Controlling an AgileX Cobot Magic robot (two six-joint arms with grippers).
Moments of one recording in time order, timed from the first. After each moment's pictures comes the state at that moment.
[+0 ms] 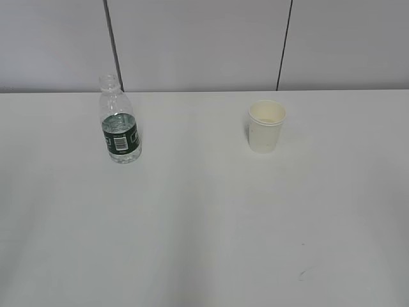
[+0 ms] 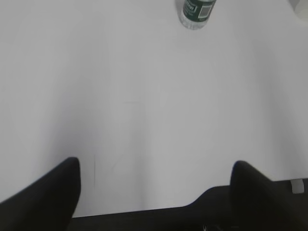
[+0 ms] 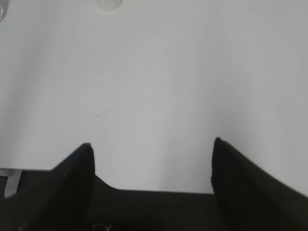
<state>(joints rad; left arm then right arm) -0.20 0.40 -0.81 0.08 1.27 -0.17 0.13 0.30 -0.73 -0.03 1.27 0.15</state>
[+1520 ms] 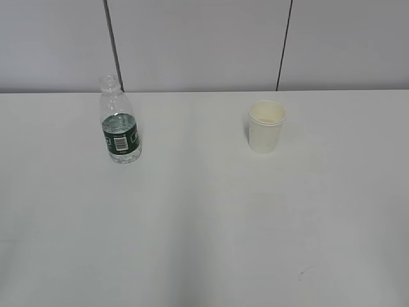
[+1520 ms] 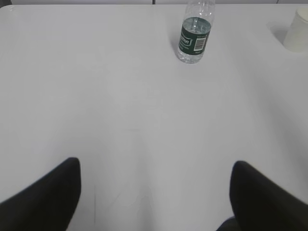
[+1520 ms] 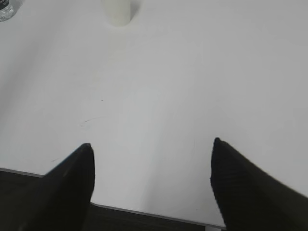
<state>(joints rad) -0.20 -0.02 -0.51 0.09 1.11 -0.12 0.13 -0.02 -0.49 -0.03 1.16 -0.01</state>
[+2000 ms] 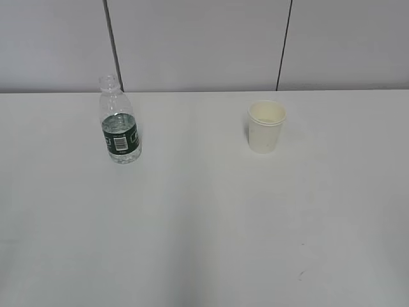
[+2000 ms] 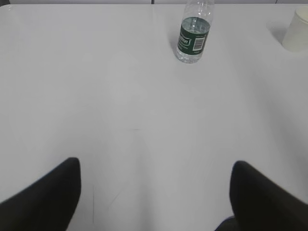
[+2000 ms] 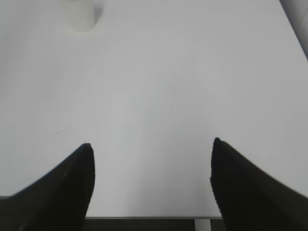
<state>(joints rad) -0.20 -0.02 -0.51 0.09 1.11 -0.12 0.00 -0.02 -0.49 -0.03 1.16 -0.01</state>
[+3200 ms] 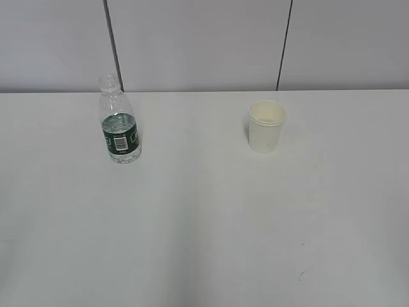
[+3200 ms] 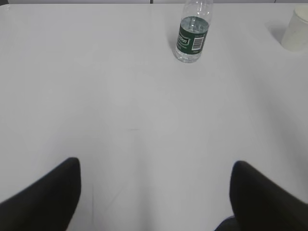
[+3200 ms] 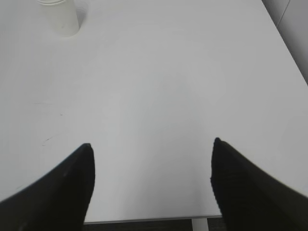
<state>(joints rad) -0.20 -0.02 -0.51 0.08 1.11 -0.11 -0.08 -0.02 -0.49 -0.03 1.15 -0.01</state>
